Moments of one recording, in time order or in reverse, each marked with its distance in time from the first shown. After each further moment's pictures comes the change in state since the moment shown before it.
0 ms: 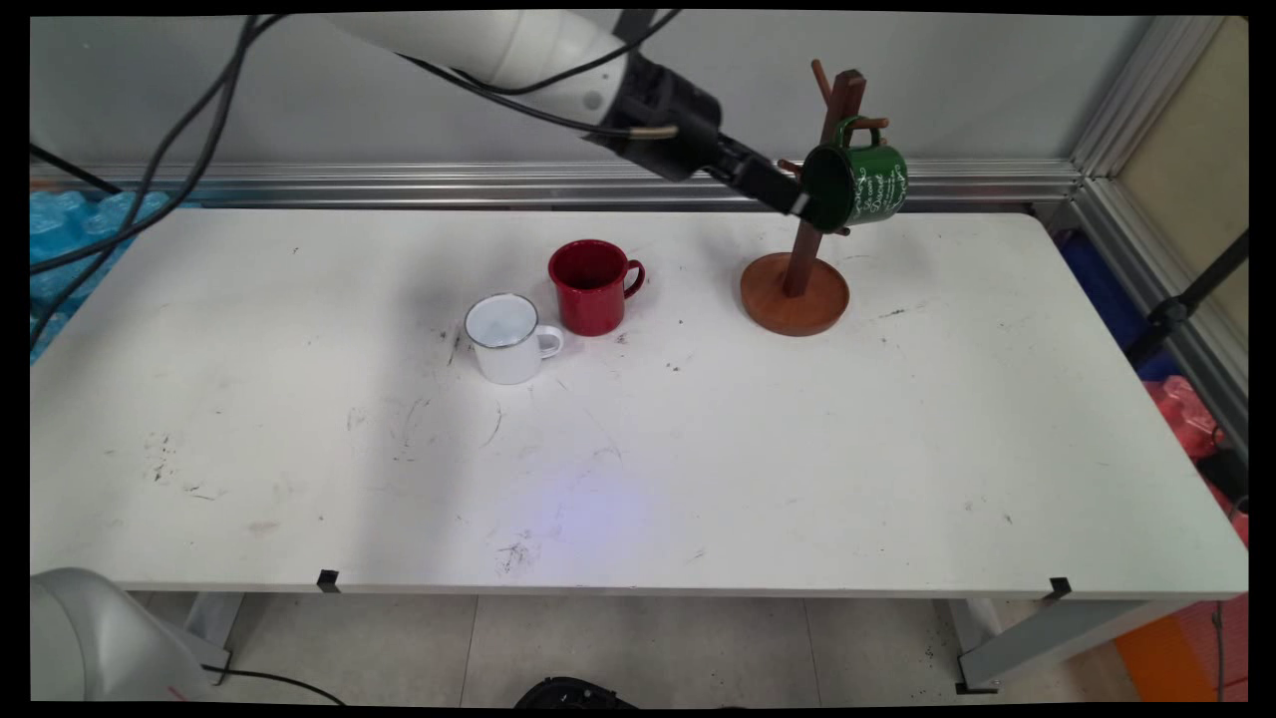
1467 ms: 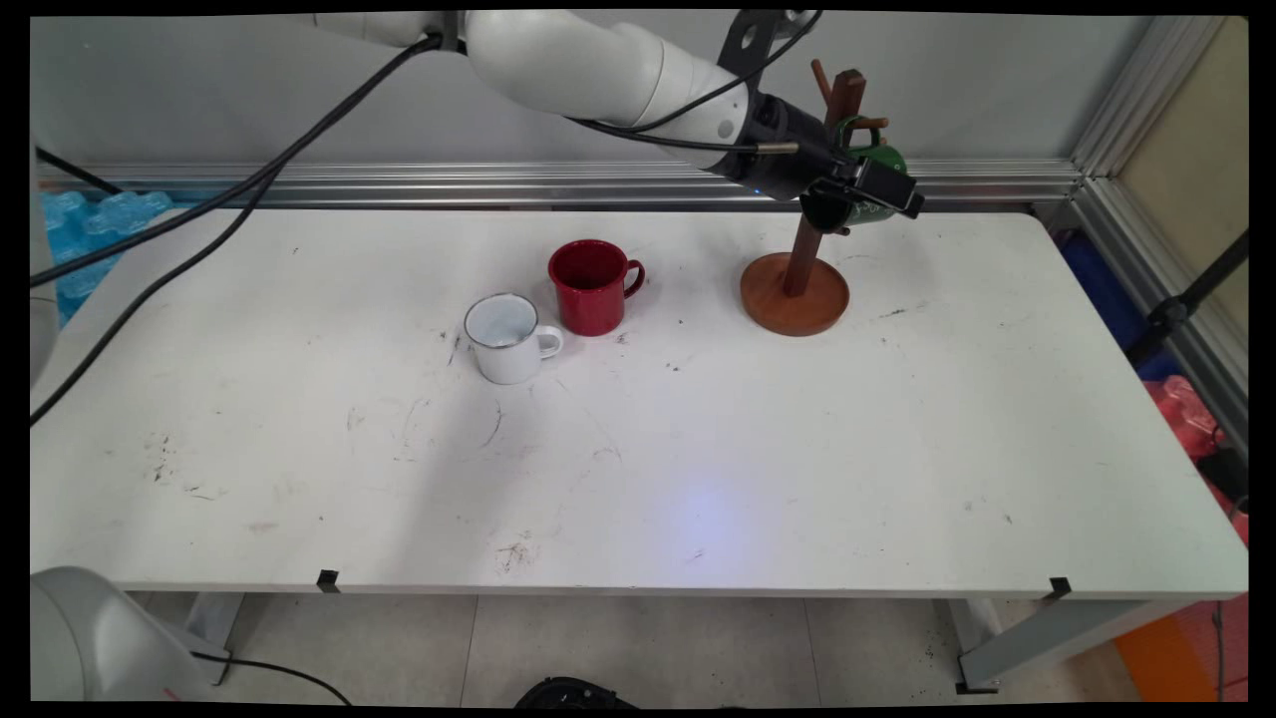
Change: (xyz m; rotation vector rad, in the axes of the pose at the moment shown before) arm 0.015 0.013 0.096 0.036 0.081 -0.195
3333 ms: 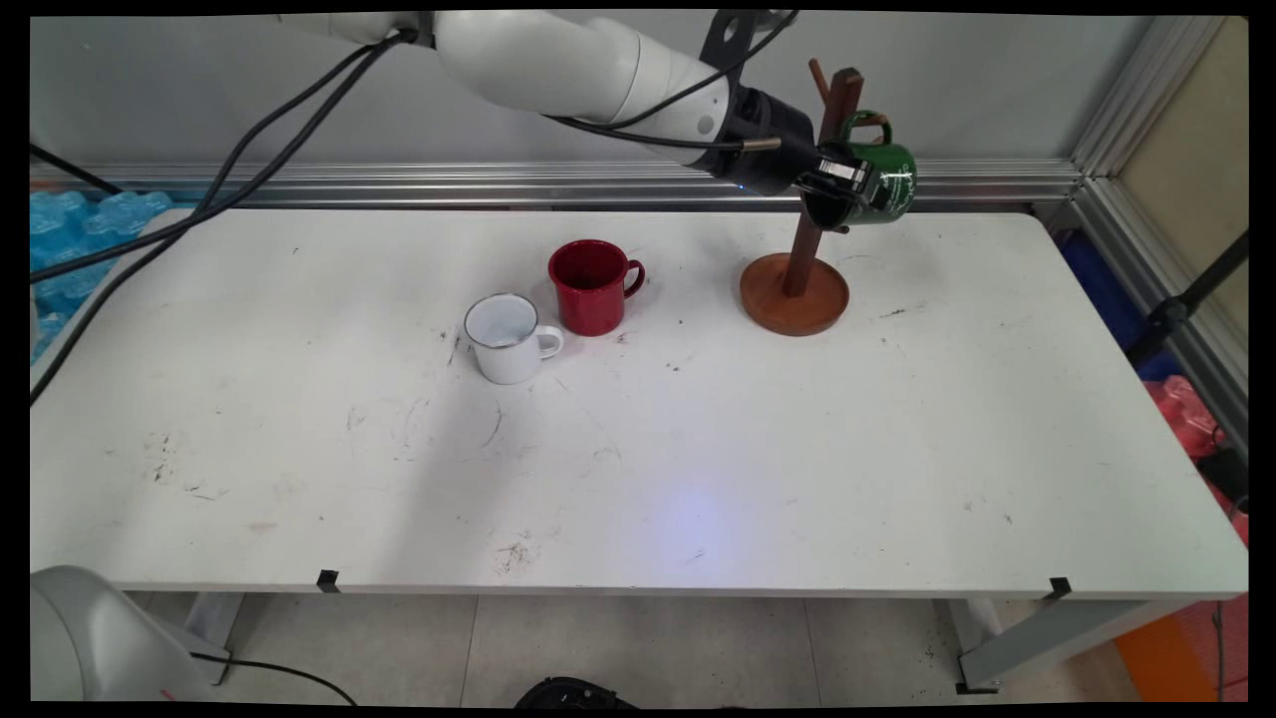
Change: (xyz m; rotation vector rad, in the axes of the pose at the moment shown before) arm -0.003 0.000 -0.020 -0.007 0.016 0.024
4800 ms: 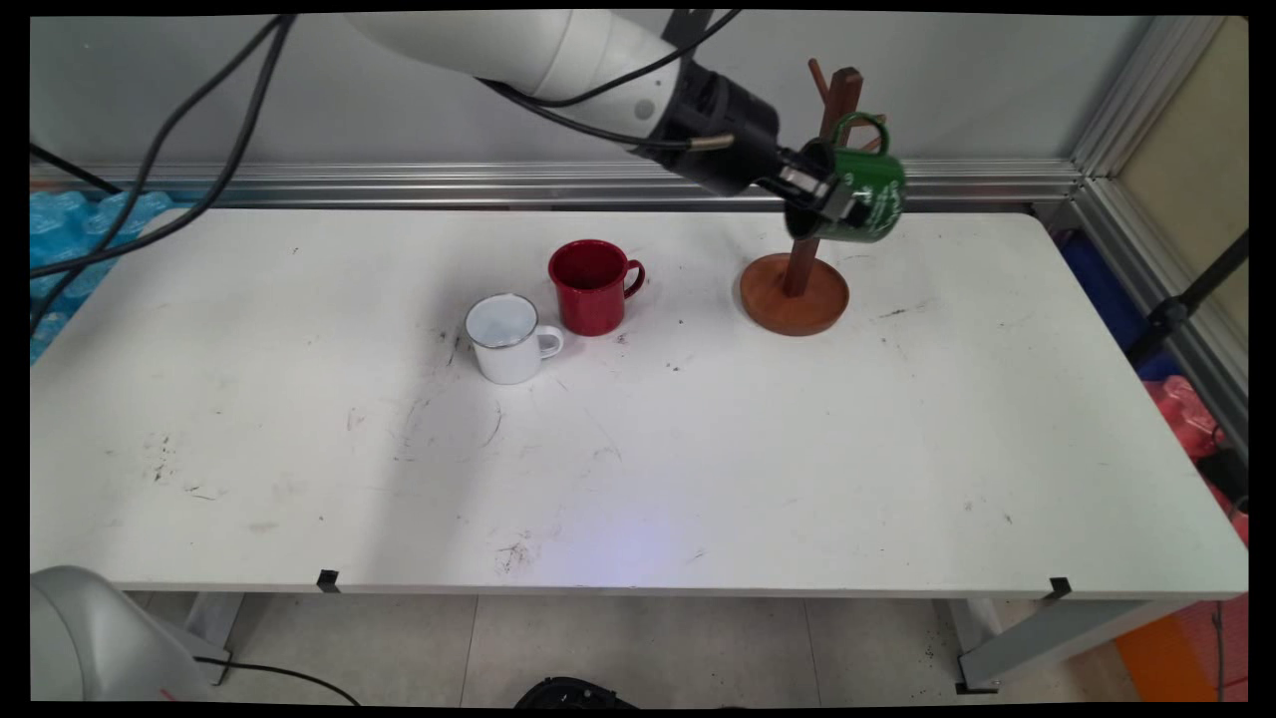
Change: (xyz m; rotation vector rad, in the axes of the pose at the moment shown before) arm -0.002 0.029 -0.065 -0.059 -0.094 0.146
